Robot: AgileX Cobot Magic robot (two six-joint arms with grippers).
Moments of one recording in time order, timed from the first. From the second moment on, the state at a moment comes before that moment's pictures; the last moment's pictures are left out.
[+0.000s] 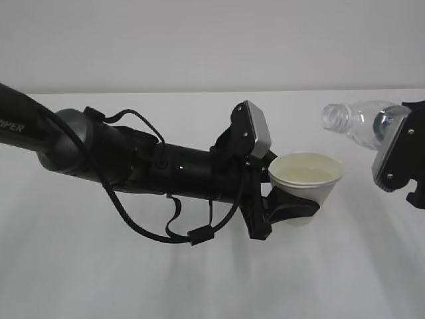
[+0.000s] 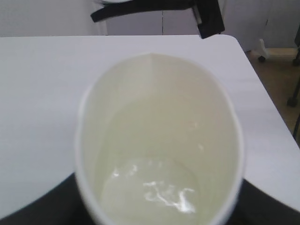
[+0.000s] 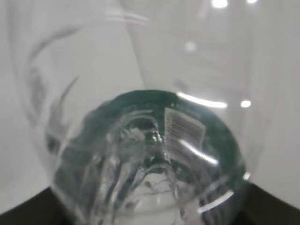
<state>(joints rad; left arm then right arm) -0.69 2.16 -1.21 1.15 -0.87 -0.63 0.18 1.35 -0.42 0.25 -0.52 -1.52</state>
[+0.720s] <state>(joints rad) -0.69 2.16 -1.21 1.12 -0.91 -0.63 0.18 1.35 -0.41 0.27 -0.65 -1.14</state>
